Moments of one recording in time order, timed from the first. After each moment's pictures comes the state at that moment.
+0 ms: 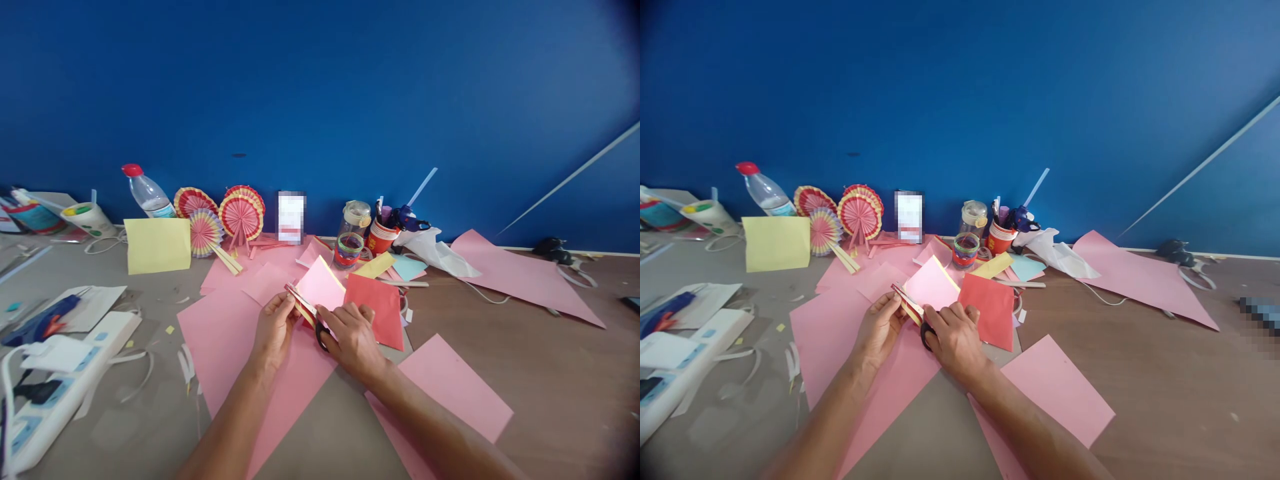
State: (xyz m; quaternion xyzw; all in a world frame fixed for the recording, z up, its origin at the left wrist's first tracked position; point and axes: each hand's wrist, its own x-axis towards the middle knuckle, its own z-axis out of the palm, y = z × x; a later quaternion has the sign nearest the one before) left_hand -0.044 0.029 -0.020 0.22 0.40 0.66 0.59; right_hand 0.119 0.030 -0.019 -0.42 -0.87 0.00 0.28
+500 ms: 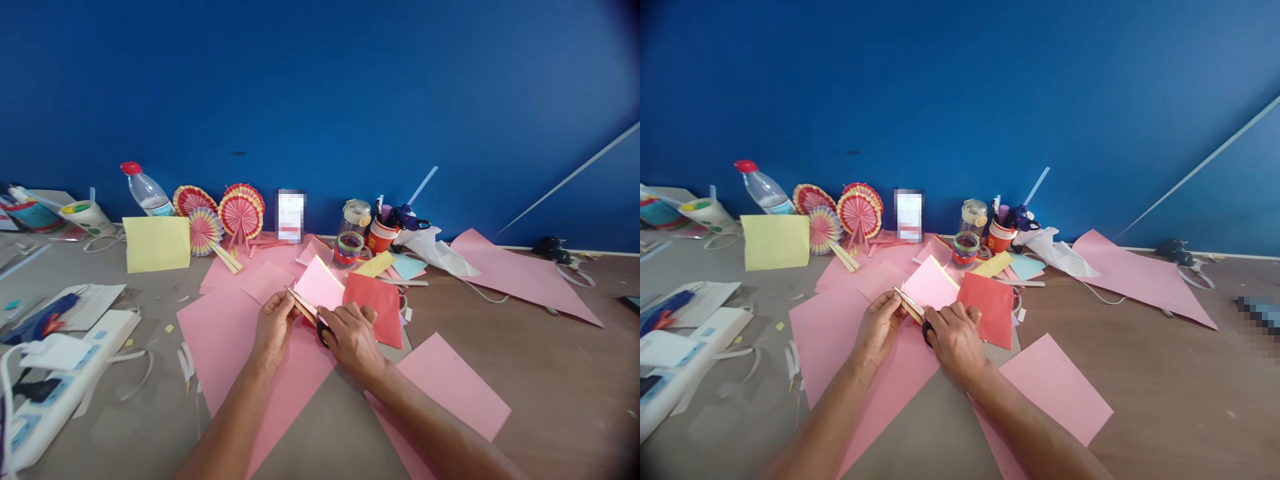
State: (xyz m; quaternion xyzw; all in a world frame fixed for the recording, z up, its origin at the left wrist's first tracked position) left_hand -0.042 0.030 -0.019 0.23 0.43 0.67 0.56; right_hand 0.119 0.028 -0.021 -0.42 -0.86 0.00 0.29
